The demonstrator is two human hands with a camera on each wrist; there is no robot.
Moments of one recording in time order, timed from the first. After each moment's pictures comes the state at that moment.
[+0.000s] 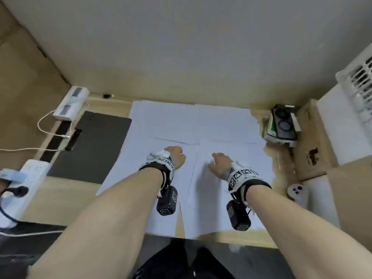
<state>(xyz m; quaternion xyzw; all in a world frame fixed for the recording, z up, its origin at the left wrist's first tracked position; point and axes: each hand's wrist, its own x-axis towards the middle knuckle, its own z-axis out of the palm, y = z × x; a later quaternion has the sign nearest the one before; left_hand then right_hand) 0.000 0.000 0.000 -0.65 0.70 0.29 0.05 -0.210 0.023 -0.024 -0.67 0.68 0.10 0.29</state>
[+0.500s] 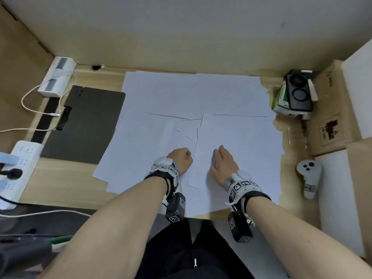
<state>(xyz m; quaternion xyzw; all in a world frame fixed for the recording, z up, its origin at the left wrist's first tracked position) -0.024 0.057 -0.065 -0.66 0.63 0.41 0.01 -0.223 0.094 -0.086 -0.70 0.65 0.06 0.27</state>
